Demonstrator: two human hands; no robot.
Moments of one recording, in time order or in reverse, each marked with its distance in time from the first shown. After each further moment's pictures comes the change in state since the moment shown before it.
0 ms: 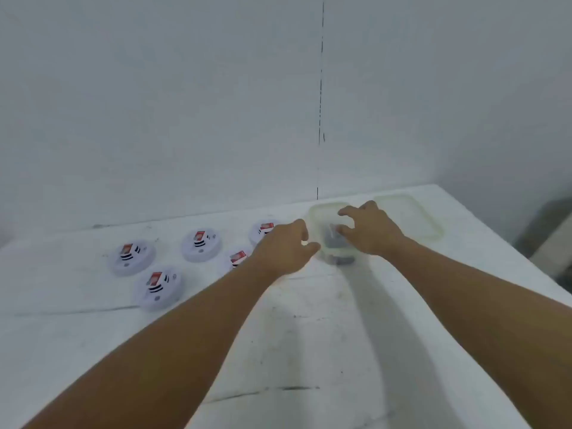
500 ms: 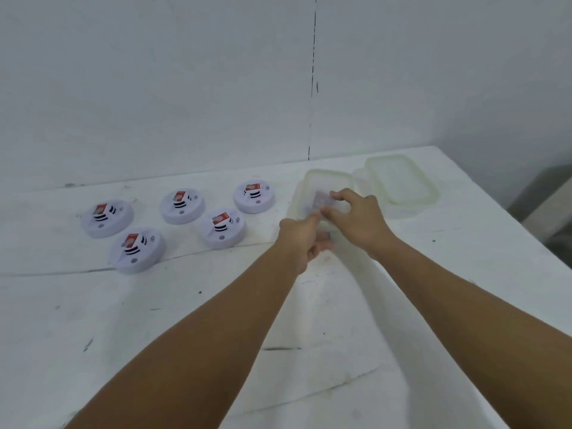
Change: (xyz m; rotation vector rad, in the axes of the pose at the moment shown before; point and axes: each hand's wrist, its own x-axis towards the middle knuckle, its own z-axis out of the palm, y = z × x) left_hand 0.003 0.031 0.077 -1.270 -0.037 -0.636; right_hand -0.048 0.003 0.034 0.518 0.035 0.107
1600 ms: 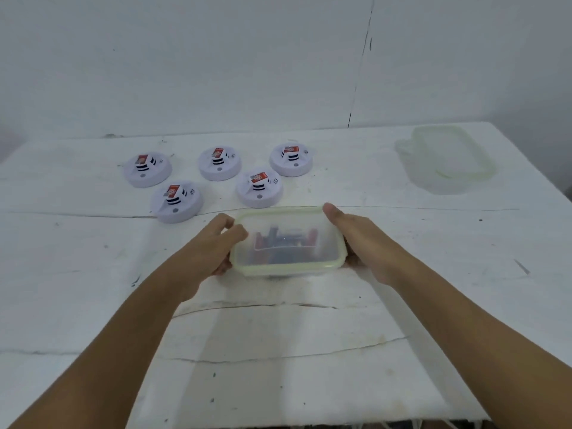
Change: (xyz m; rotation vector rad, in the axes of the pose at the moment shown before) left_hand -0.090 -0.022 -0.204 0.439 0.057 0.124; right_hand -0.074 -0.016 0.062 0.358 -0.412 0.262
